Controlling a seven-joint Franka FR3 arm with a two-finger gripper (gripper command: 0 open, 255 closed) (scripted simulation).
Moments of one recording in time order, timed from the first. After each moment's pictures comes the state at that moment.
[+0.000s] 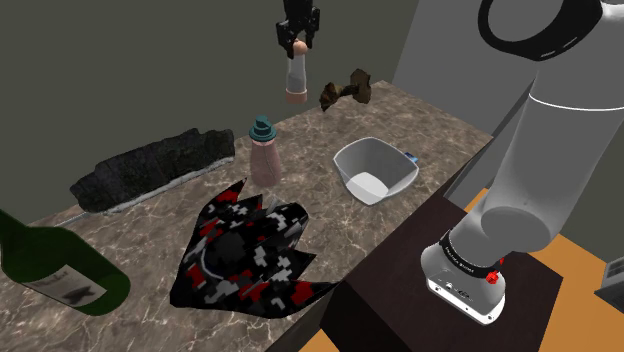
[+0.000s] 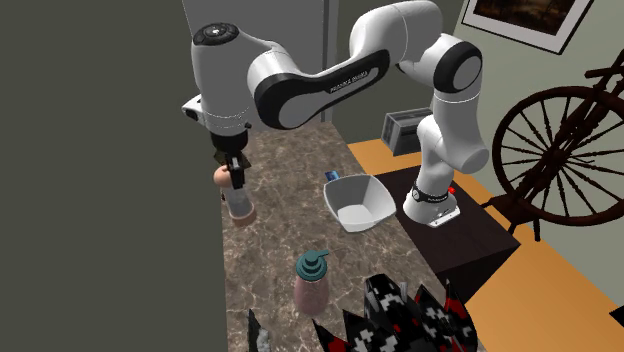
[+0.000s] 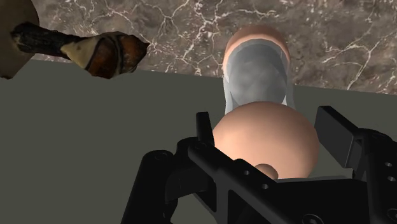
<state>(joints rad) 0.03 0.30 0.05 -1.42 -0.21 1.79 0.06</state>
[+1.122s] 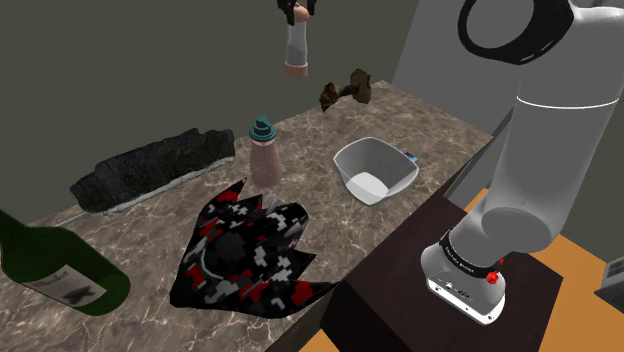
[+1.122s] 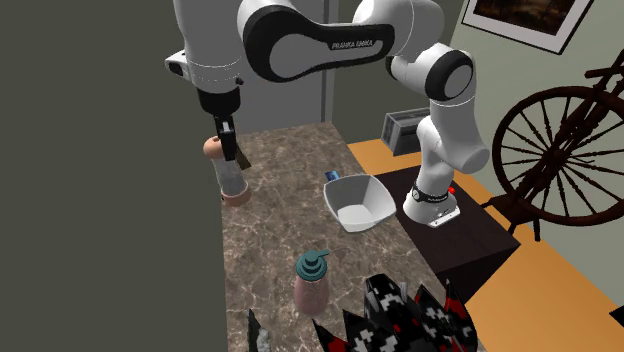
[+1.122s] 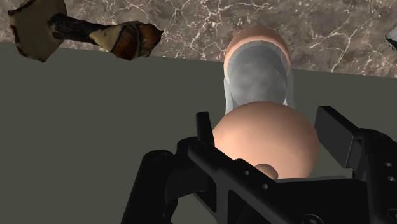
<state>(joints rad) 0.05 0.38 0.05 -1.08 -0.21 1.53 0.01</state>
